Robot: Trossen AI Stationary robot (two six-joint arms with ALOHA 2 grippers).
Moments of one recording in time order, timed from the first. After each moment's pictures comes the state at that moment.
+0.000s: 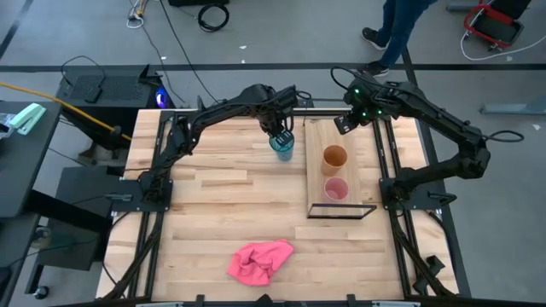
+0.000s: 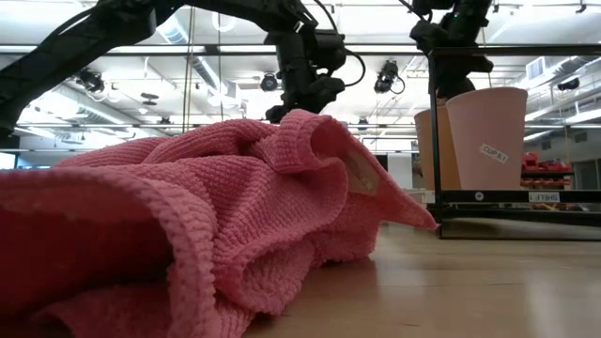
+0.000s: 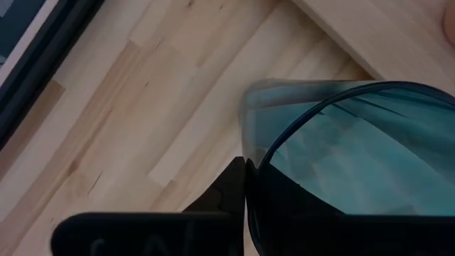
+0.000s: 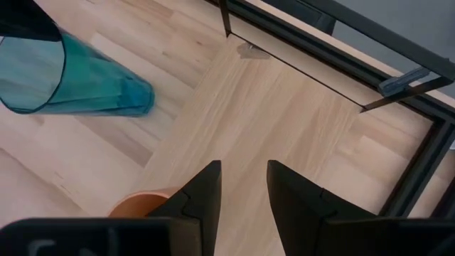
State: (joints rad) left arm 0.41 2.29 2.32 -1.33 0.00 -0.25; right arm -0.64 1.24 1.37 -1.22 0.04 0.40
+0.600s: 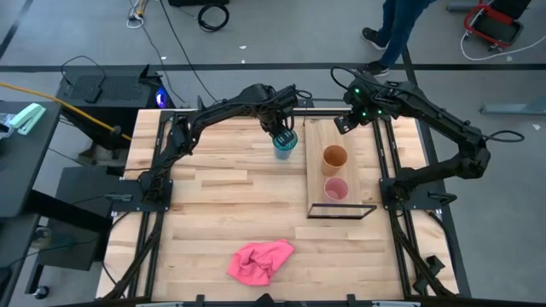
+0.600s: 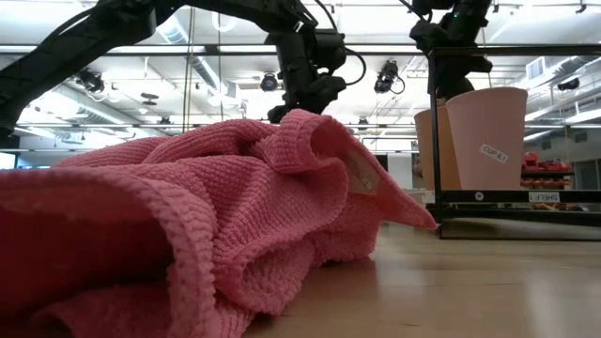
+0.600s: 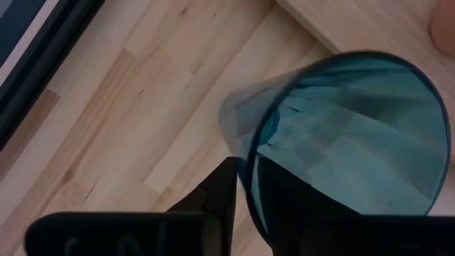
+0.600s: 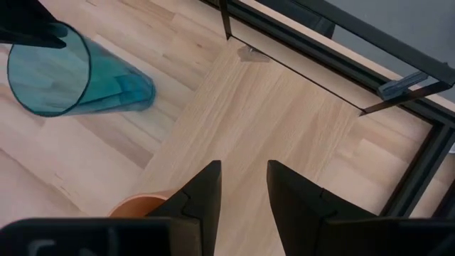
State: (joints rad) left arm 0.42 2.29 2.32 -1.31 0.02 -0.24; right arm -0.64 1.24 1.37 -1.21 0.04 0.39
